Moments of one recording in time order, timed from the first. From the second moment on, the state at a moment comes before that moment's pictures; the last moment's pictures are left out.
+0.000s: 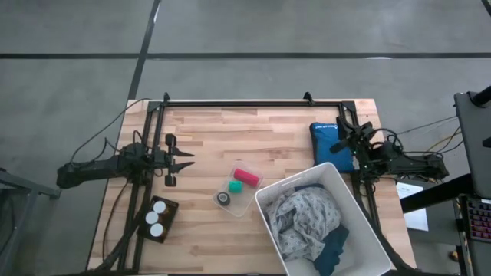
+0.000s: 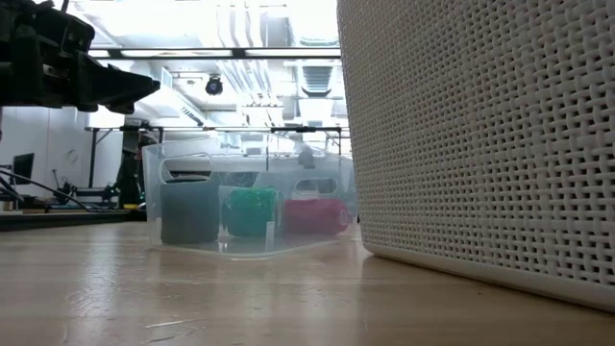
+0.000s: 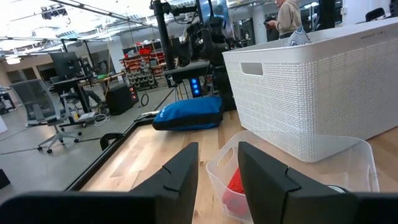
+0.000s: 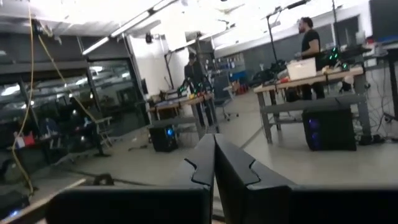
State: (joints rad) left arm 0.13 0.02 0.00 0.03 0.09 0.21; right arm 0.03 0.01 0.04 0.39 0.97 -0.07
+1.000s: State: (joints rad) left arm 0.13 0.02 0.00 0.03 0.09 0.21; right arm 0.03 0.09 0.01 0.06 0.79 0.16
